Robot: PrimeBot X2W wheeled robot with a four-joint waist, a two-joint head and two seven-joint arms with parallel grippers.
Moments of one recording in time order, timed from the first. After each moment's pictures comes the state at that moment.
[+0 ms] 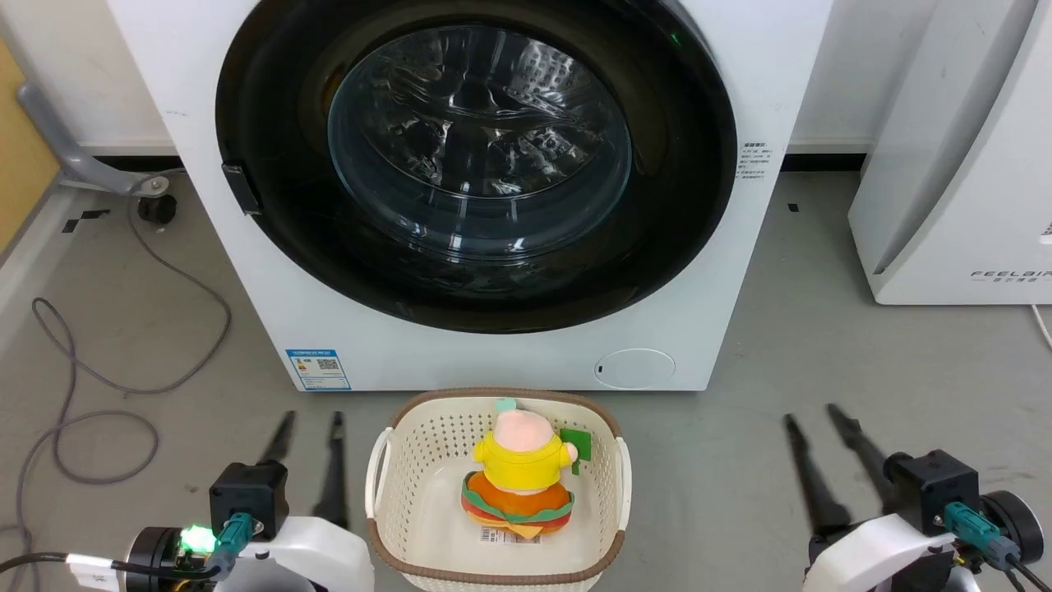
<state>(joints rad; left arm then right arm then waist) 0.02 0.05 0.00 0.00 0.00 0.00 0.00 0.01 -0.06 0.00 0.01 0.01 0.13 0.00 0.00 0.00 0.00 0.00</state>
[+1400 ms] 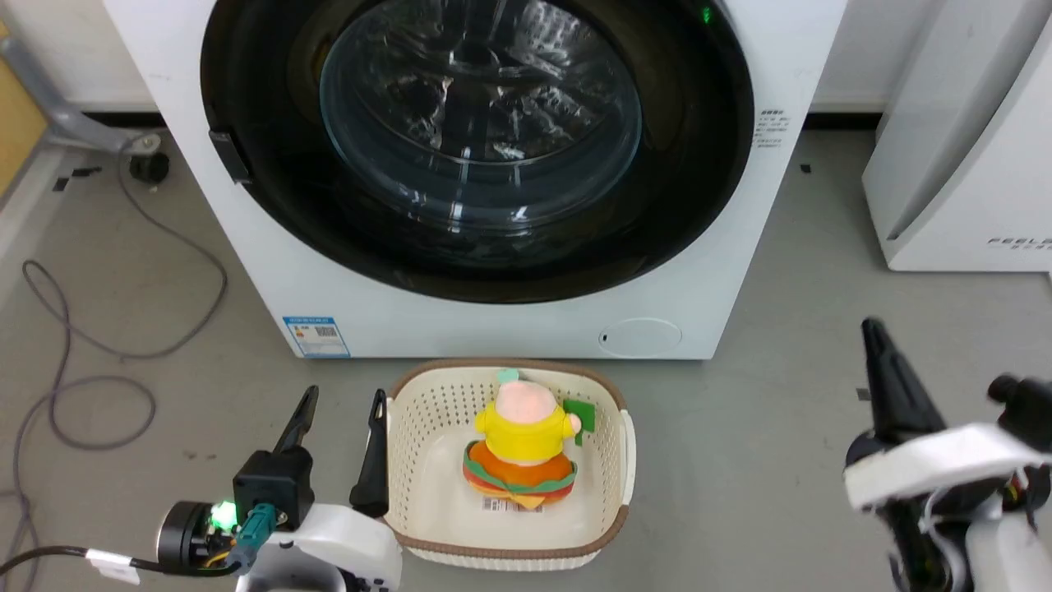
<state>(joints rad) -0.03 0.05 -0.06 0.04 -0.04 0.00 -0.08 -0.17 -0.06 -0.07 0.15 0.46 0.13 -0.06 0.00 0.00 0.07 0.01</state>
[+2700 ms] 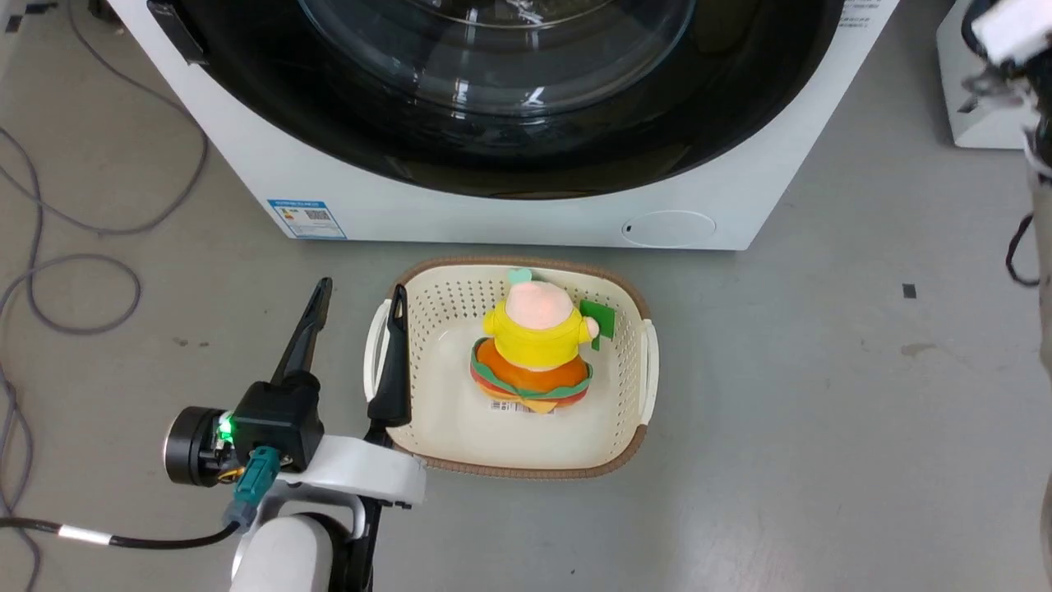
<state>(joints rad) -0.18 0.05 -0.12 -0.01 -0.07 0.02 -0.16 -1.11 -0.23 0.00 0.70 0.81 0.13 0.22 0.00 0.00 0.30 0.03</state>
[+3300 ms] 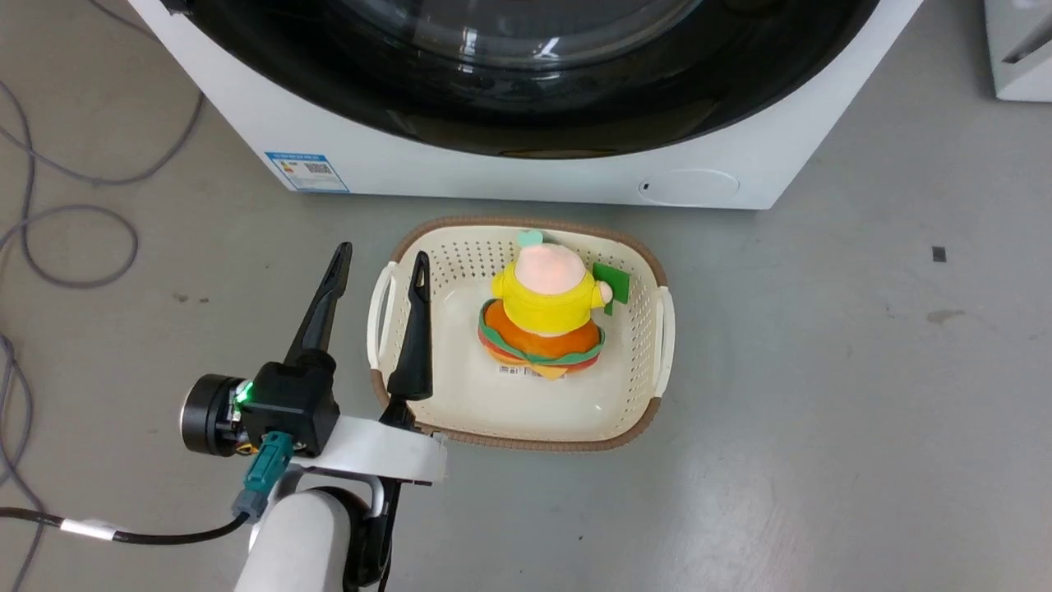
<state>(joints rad) -0.23 0.05 -0.17 -0.02 -0.09 0.04 -0.20 -1.35 -0.26 0.09 0.84 0.95 0.13 0.48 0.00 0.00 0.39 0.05</state>
